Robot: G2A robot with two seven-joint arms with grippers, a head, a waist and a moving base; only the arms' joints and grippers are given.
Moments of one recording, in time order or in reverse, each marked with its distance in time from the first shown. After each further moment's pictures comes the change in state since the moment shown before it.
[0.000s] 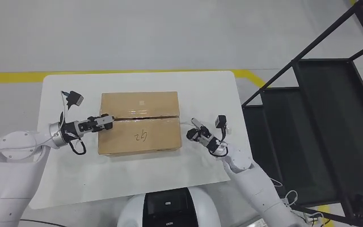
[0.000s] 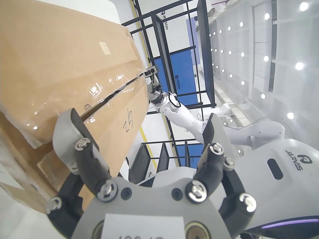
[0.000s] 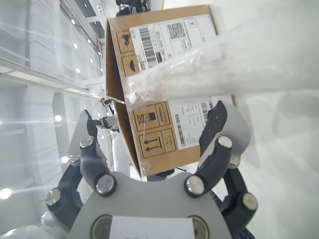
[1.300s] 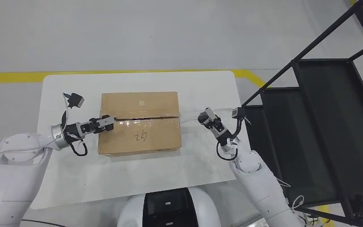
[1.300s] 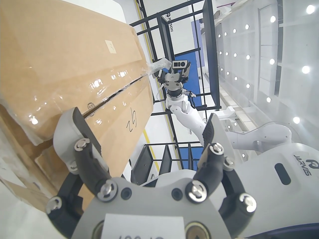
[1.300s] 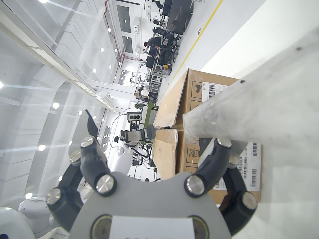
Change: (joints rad) left arm 0.023 -0.001 -0.001 -0.018 0.042 0.009 0.042; right arm -0.105 0.010 0.139 -0.229 -0.242 -0.170 -0.179
